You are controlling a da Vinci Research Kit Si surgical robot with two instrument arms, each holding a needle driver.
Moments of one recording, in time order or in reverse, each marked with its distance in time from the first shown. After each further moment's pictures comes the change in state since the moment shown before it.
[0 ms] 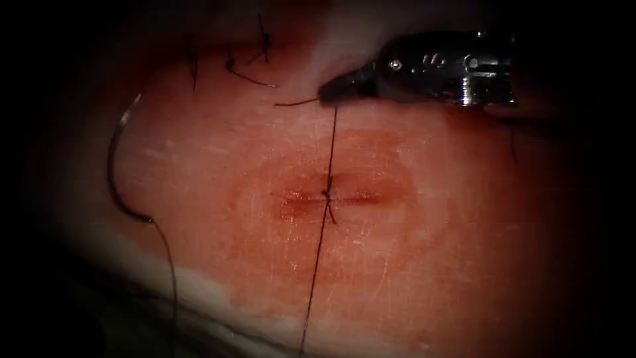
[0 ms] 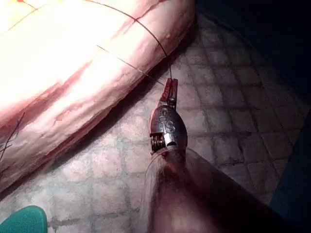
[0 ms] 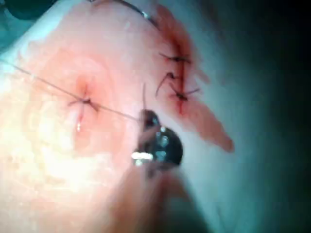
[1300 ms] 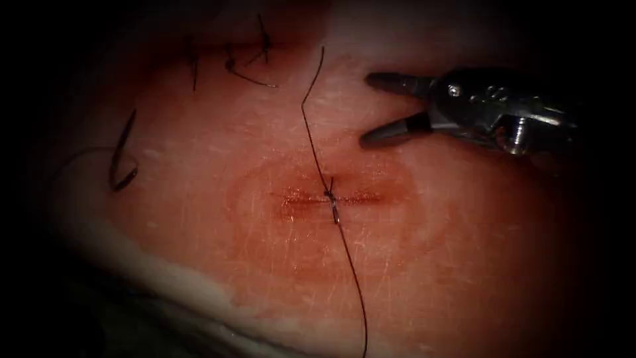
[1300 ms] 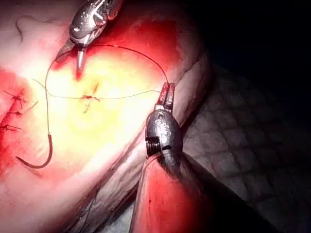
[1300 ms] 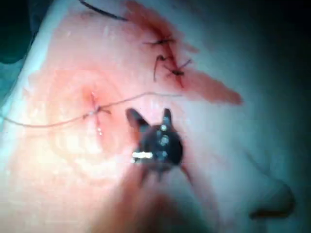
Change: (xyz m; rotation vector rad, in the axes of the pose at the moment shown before) right arm -0.001 -0.005 -0.007 -0.213 0.181 0.426; left arm 0.021 -0.010 -0.004 0.061 0.072 0.115
